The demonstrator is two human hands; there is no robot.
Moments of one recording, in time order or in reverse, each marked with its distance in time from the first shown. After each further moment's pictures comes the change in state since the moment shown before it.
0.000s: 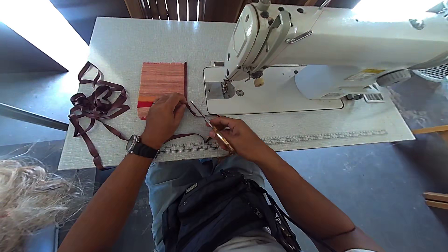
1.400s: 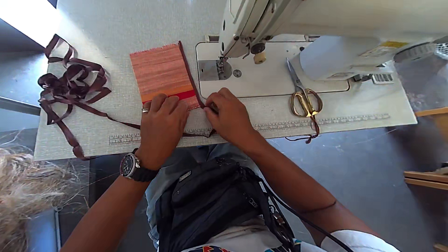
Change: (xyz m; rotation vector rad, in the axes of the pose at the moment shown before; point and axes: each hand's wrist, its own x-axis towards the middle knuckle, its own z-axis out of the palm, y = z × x) left_hand -0.038 0.042 0.020 0.333 -0.060 0.009; right_hand 0.022 0.020 0.013 -0.814 0.389 -0.217
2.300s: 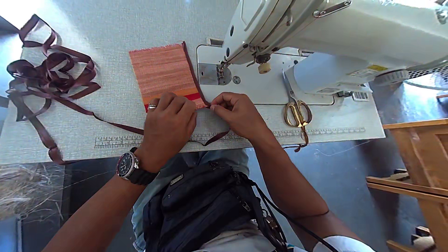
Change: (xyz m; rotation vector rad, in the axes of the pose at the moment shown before) left_hand 0.016 0.010 0.006 -0.135 0.092 0.053; right_hand 0.014 0.016 -0.033 0.421 -0.187 0.181
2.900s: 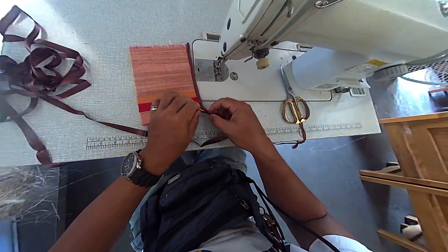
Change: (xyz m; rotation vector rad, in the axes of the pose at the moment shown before) left_hand 0.001 0.013 0.008 -0.161 0.016 -0.055; right_hand -0.020 0.004 0.007 -0.050 0.036 -0.066
